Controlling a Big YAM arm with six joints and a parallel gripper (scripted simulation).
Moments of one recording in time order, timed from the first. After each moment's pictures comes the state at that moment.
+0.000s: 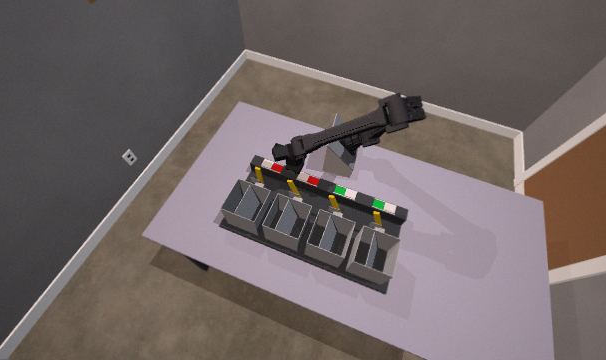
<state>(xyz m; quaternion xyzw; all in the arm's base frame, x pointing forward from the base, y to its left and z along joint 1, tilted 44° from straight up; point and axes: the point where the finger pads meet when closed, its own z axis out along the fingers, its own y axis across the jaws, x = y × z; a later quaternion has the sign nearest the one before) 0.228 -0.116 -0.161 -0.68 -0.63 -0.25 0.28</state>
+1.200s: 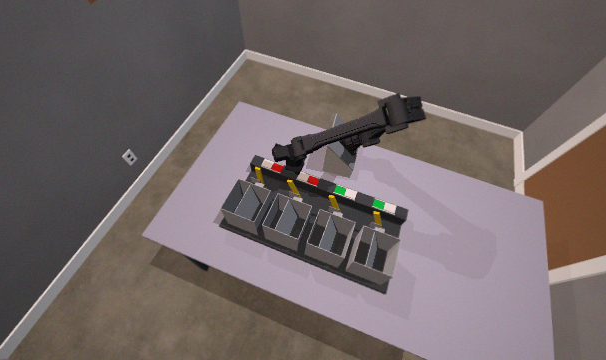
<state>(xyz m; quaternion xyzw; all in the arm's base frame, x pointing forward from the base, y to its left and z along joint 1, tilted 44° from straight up) 0.229 -0.114 -0.164 -0.68 -0.64 -0.25 0.28</state>
